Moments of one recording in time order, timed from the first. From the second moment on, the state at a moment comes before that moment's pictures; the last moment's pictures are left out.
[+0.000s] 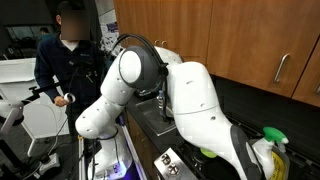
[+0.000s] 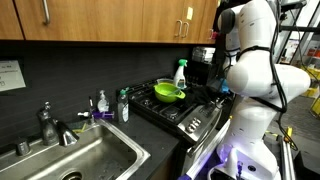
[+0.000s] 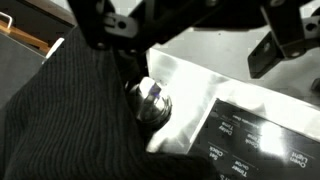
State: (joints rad) arm -0.74 0.64 -0.48 -2.11 1.57 2.62 0.05
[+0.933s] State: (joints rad) arm -0.76 0.66 -0.47 -2.05 1.47 2.59 0.23
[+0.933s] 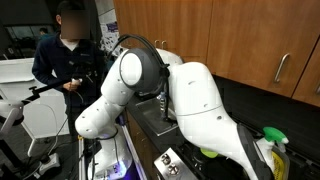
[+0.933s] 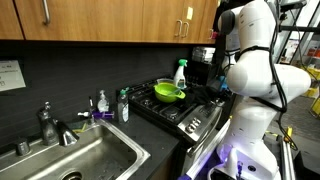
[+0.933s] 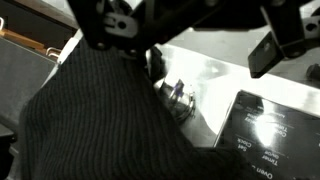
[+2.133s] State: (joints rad) arm -0.73 0.78 -0.46 -1.89 1.23 2.64 0.74
